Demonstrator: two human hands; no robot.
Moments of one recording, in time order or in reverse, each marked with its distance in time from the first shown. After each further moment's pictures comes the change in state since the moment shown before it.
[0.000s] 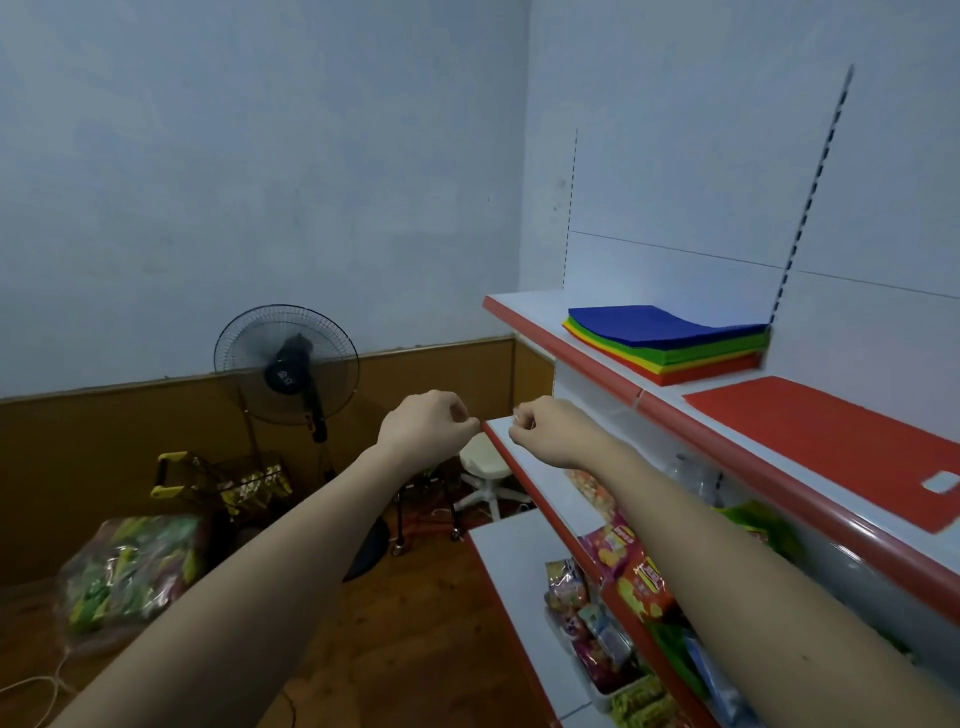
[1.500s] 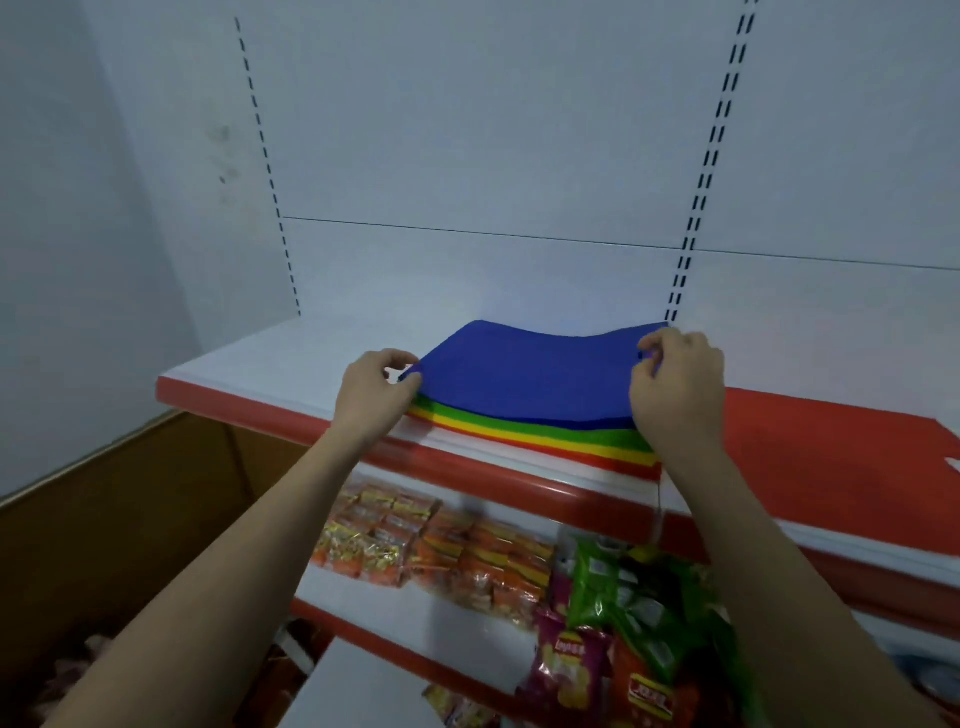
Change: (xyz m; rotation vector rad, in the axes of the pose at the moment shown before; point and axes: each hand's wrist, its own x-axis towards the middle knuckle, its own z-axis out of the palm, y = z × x) left_hand 0.524 0.069 0.174 -0.669 -0.186 0.525; right_hand 0.232 0.216 -0.077 -0.271 1.121 0.855
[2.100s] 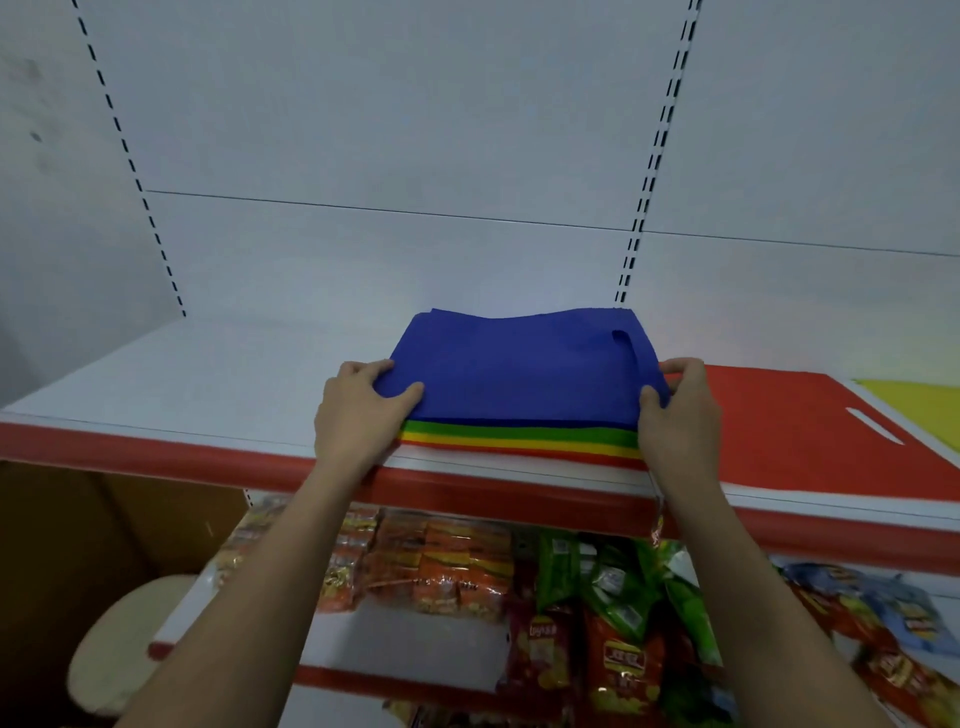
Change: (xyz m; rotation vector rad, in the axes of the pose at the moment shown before) left_hand 0.033 -0.025 0.044 0.065 -0.110 0.047; right_hand -0.029 0.020 0.021 0.106 0.144 0.361
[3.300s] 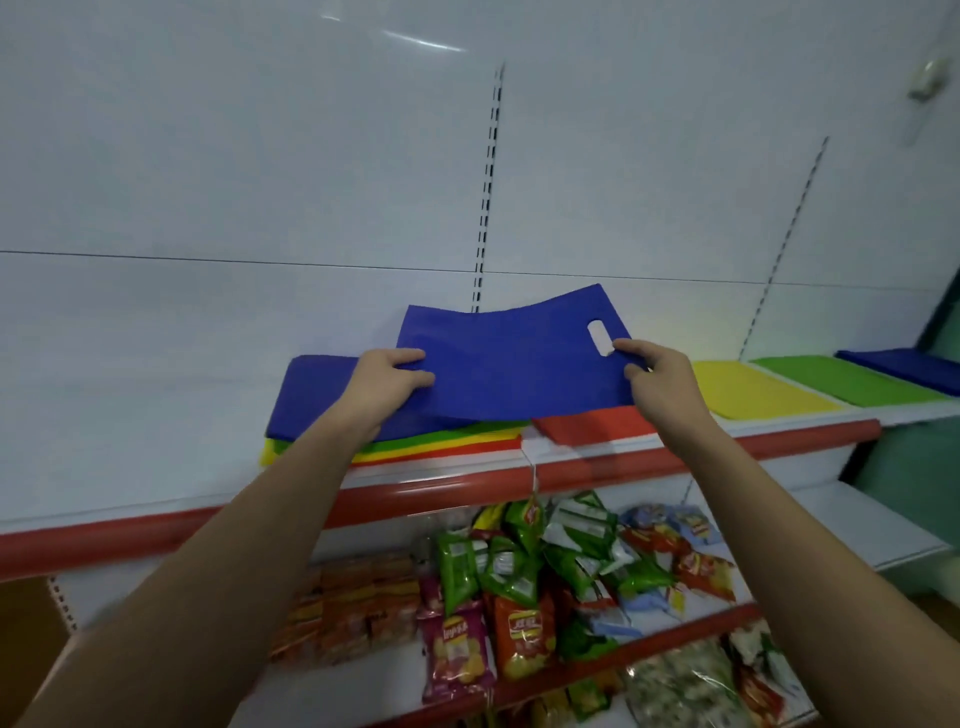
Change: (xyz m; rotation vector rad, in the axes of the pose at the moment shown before) left_hand -0.014 0.117 -0.009 -0.631 -0.576 0.080; right_hand -0.027 -0.040 -0.142 0.084 0.093 0.096
